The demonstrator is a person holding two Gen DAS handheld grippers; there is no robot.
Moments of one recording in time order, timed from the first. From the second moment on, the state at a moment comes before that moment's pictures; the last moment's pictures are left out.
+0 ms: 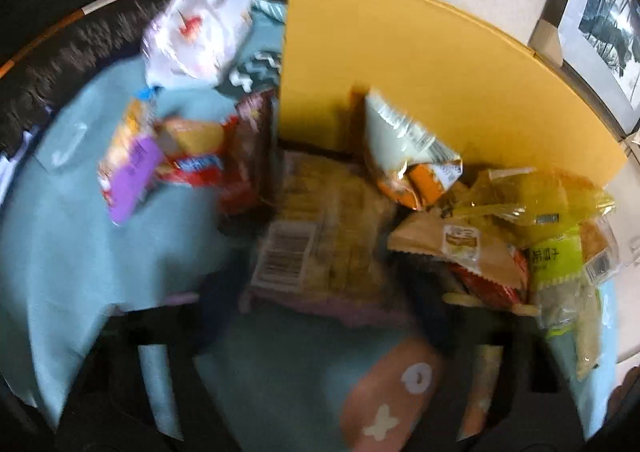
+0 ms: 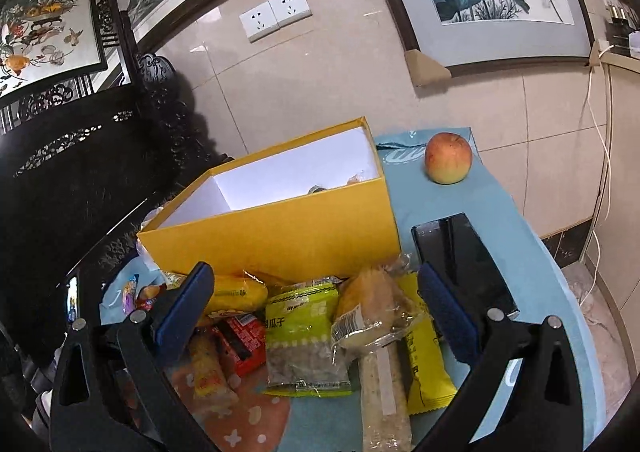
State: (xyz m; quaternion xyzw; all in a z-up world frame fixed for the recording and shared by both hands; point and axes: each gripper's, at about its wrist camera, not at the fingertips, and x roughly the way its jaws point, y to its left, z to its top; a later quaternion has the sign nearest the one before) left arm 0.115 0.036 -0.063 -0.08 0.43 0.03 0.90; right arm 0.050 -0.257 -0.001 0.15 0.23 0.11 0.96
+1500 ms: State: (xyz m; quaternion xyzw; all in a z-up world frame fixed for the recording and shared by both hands) left arm 0.040 0.038 -0.055 -0.08 0.39 -0.03 0.92; right arm 0.067 -0.219 -0.066 -0.09 0.43 0.06 0.90
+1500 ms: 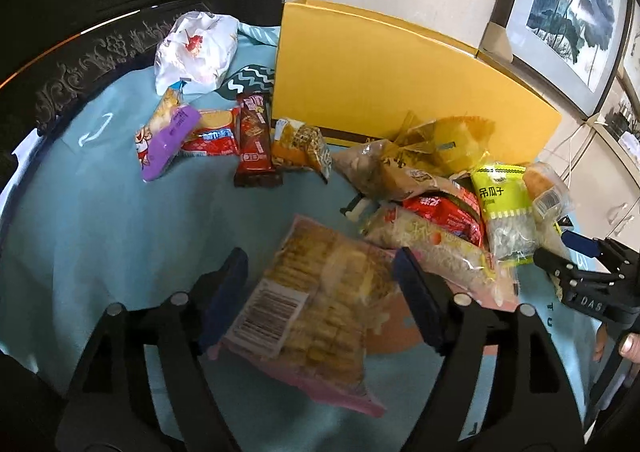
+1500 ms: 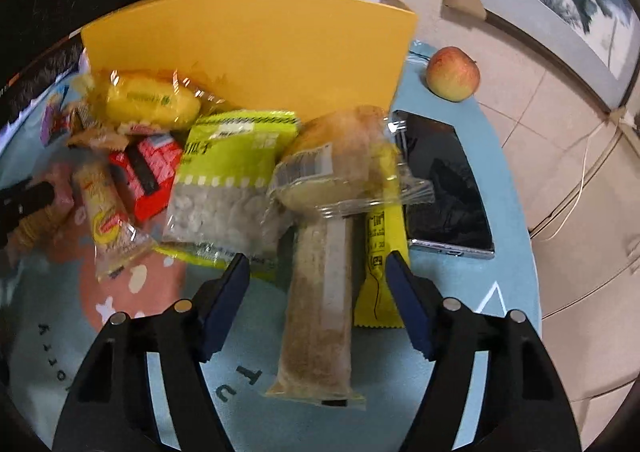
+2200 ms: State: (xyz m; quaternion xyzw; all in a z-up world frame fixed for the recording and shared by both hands) left arm 0.022 0.040 -0.040 -0.06 0.39 -0.06 0.92; right arm 0.043 -0.262 -0.056 0.07 0.45 0.13 0.88
